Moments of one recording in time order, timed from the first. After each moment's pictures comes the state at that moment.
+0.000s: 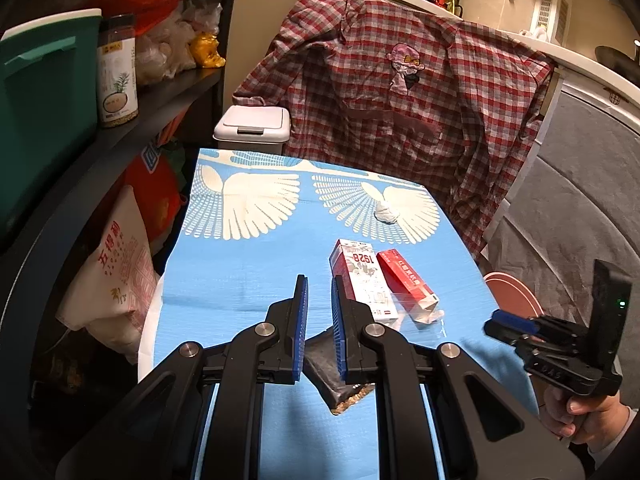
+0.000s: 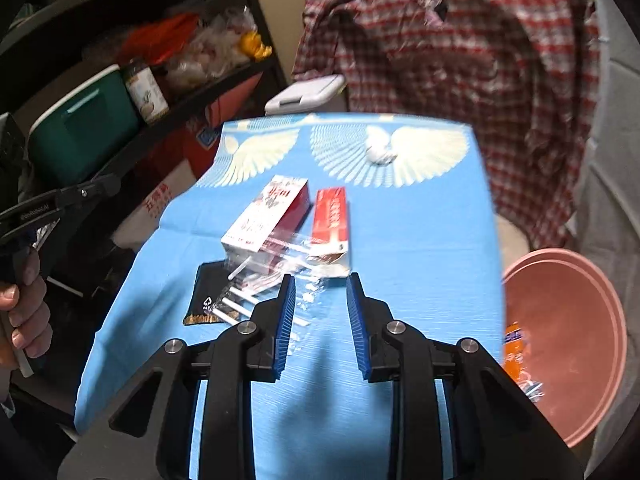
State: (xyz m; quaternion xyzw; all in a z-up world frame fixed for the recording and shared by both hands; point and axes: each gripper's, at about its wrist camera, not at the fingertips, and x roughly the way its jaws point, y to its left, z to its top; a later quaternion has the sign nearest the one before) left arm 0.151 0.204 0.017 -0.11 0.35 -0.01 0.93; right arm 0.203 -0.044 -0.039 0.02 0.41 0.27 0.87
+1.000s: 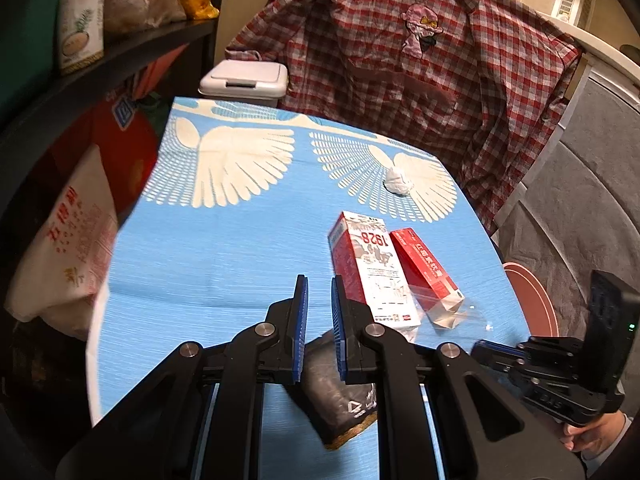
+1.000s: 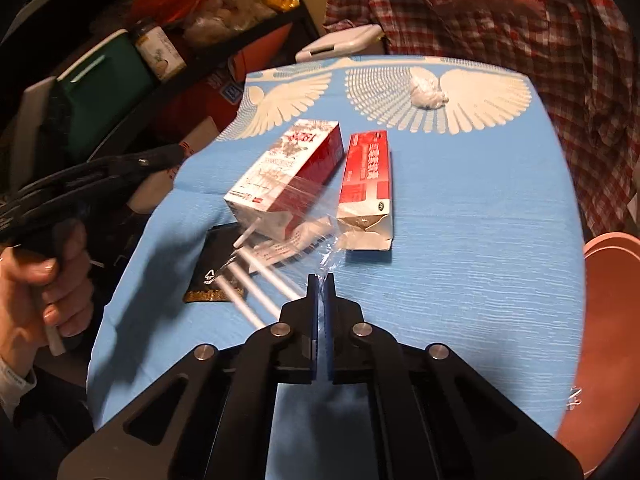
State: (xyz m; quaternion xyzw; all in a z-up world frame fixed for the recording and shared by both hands) left arm 0.207 0.195 -0.039 -0.14 0.40 -0.02 0.90; right arm 0.225 -0.035 -0.074 0.03 0.46 0.34 0.82
